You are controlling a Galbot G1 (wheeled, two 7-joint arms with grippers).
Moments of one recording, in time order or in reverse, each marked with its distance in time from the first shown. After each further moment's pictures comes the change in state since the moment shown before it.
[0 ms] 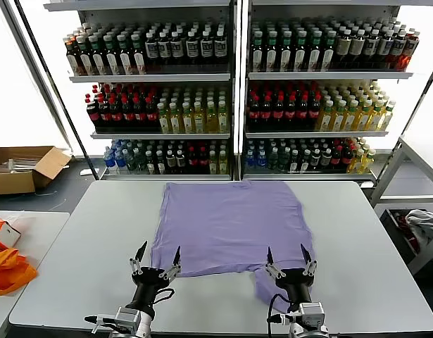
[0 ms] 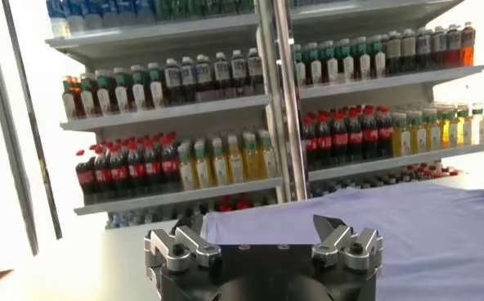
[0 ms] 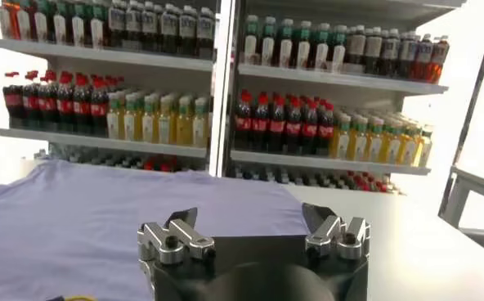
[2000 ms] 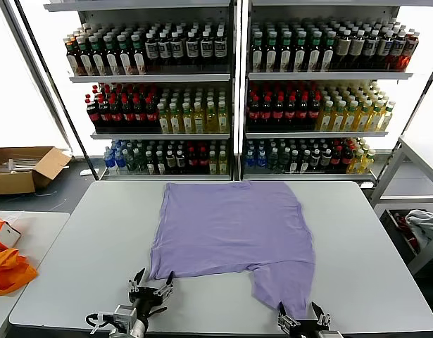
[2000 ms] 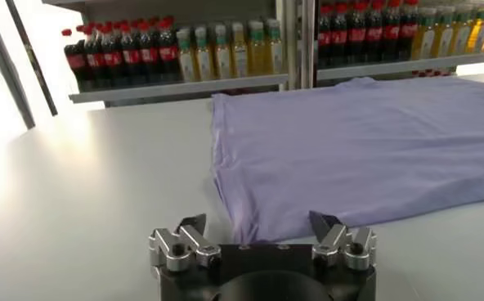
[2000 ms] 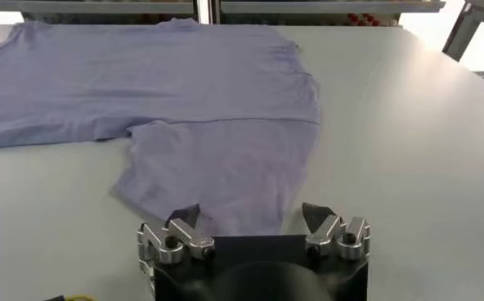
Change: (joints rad) left arm -0.014 0.080 0.001 0.093 -0.159 0.203 -0.030; right arm -0.100 -0.166 -0.012 0.026 0.394 -0.178 0.148
